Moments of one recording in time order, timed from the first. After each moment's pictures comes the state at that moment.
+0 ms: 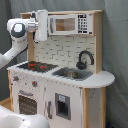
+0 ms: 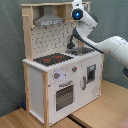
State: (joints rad) arm -1.41 -1.28 1.02 -1.59 0.06 2.12 -0.09
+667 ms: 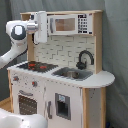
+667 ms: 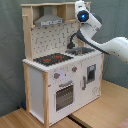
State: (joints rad) arm -1.31 -1.28 1.02 -1.73 0.06 2.26 -0.13
